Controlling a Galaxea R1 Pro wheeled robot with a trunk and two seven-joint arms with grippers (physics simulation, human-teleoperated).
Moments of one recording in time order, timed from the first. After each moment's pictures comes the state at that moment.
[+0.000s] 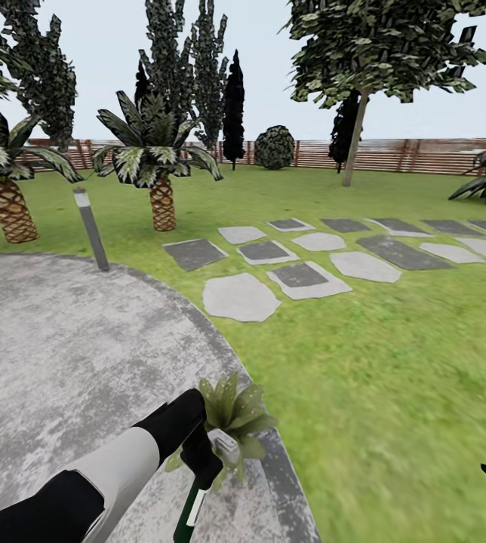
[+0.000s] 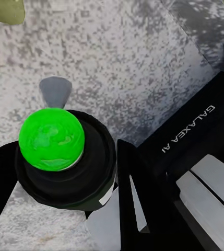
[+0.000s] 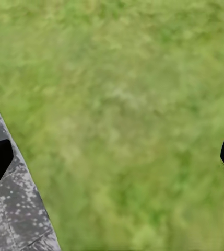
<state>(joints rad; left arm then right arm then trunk) -0.86 -0.15 -0.50 -0.34 -0.48 0.99 -0.94 -0.20 -0.22 -0.96 -1.50 0.56 0.79 1.04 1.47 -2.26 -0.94</state>
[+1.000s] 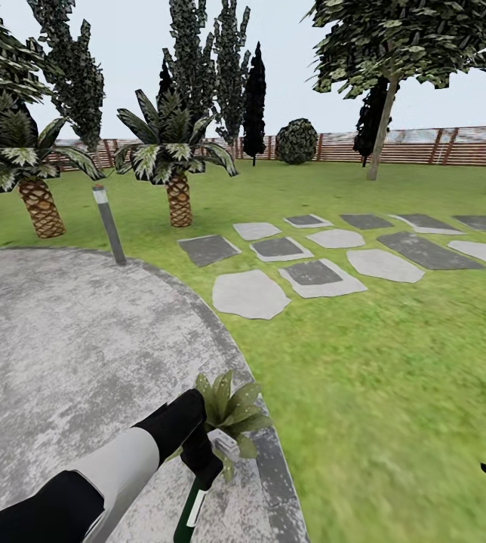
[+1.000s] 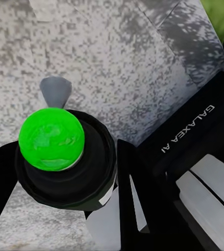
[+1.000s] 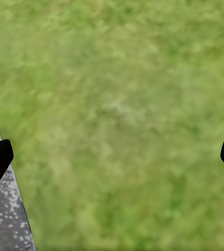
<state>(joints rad) -0.86 -0.15 -0.50 -0.34 -0.48 0.99 -0.94 -0.20 -0.22 -0.96 -1.50 0.56 0.77 1.04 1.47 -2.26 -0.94</state>
